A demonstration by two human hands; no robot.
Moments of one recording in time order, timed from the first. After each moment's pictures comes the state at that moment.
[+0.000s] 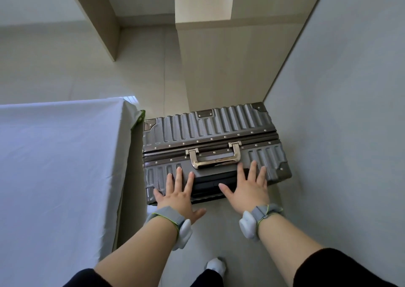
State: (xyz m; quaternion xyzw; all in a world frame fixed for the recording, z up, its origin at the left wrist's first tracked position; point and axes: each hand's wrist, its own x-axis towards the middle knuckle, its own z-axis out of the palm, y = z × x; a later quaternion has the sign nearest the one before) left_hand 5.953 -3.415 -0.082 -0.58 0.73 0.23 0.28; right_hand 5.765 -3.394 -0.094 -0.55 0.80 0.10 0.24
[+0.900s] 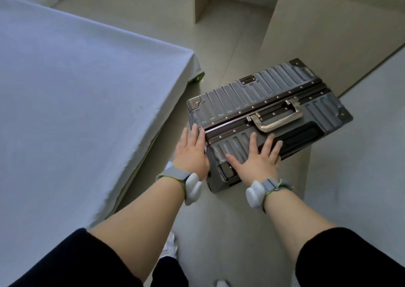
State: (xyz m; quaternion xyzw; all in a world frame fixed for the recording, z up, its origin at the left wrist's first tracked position) left_hand 6.001 -3.300 -0.103 -0.74 0.63 0.22 0.01; right_hand 5.831 -3.326 -0.111 -0.66 0.71 0.07 0.22
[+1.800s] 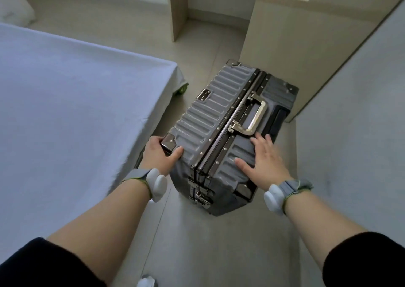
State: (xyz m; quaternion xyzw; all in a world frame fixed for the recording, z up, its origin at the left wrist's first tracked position) left_hand 6.088 -3.275 -0.143 -0.79 0.48 0.30 -0.24; right_hand 5.817 -3.287 -0.117 -0.72 0.66 -0.01 0.22
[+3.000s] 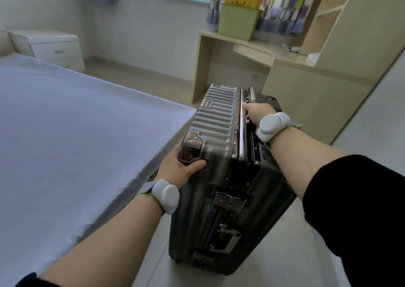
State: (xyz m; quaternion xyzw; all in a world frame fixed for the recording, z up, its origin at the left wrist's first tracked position) left_hand 6.131 -3.215 -0.254 -0.58 0.51 0.33 -0.54; right_hand 5.942 -3.358 -0.126 -0.65 0.63 -0.30 0.31
